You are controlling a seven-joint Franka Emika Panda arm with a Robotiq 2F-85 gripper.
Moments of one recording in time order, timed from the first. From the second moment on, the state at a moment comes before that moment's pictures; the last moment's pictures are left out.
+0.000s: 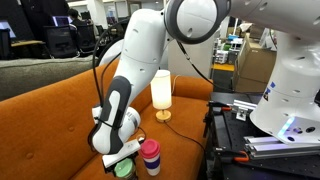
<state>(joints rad) 0.22 1.27 -0.01 -1.52 0.35 2.64 0.65</state>
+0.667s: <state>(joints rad) 0.20 1.32 -0.01 -1.49 0.35 2.62 0.65</state>
